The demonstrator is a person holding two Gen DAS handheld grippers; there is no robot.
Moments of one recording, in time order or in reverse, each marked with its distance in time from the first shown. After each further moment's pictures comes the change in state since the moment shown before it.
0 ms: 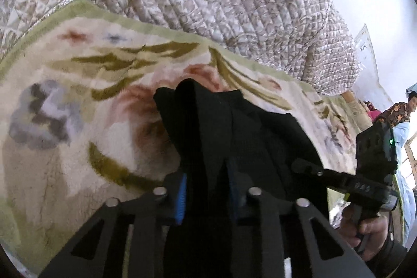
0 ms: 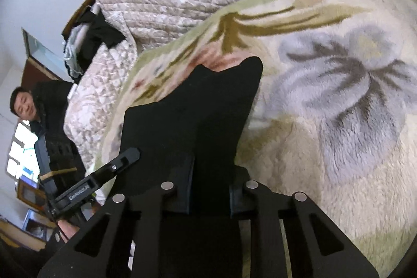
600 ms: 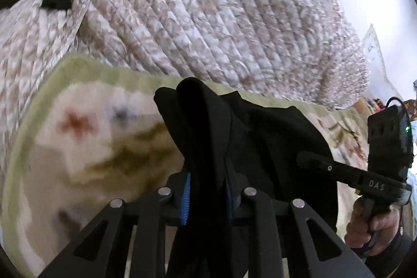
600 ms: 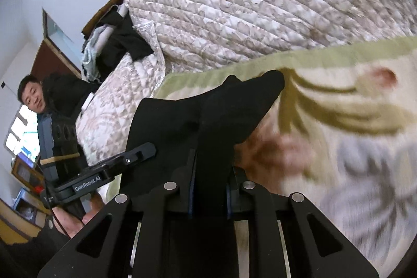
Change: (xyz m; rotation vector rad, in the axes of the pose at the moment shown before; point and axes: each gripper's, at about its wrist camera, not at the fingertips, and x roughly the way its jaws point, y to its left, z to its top) left arm 0.023 0.031 0.136 0.066 -0.030 0.073; right arm 0.045 0.070 0.114 -0.148 -0.029 0.040
